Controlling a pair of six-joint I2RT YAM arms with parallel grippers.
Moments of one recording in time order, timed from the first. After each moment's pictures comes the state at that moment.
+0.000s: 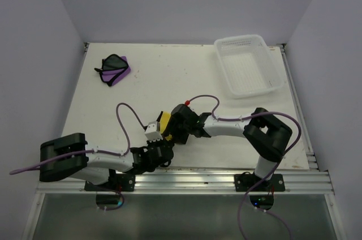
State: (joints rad) left arm -1.29 1.31 0.32 0.16 -0.77 -1.26; right arm 0.99 1.77 0.97 -0.15 -0.05 1.35
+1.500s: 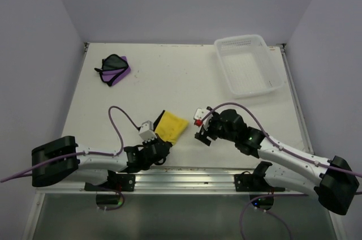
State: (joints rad) left arm -1.23 1.22 0.28 0.10 -0.65 -1.40; right arm 0.85 0.96 0.52 -0.05 -0.11 -0.29
